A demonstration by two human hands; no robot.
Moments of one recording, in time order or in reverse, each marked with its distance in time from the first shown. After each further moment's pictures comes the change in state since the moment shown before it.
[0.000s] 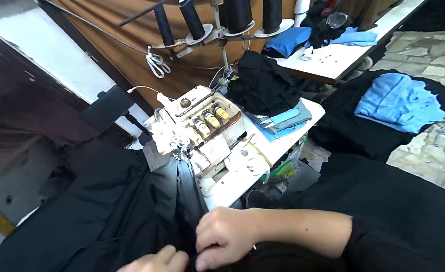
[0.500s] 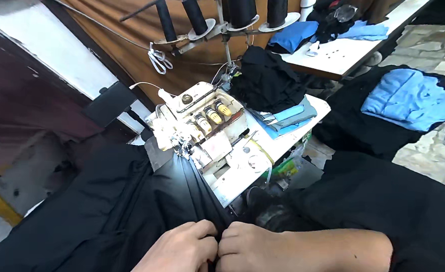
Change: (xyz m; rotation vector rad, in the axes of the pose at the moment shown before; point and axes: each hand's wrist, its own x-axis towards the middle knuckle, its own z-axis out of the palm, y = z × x) left_hand 0.040 -0.005 0.015 -0.199 0.082 0.343; right_hand -0.034 -0.054 0.002 -0.238 0.013 0.091
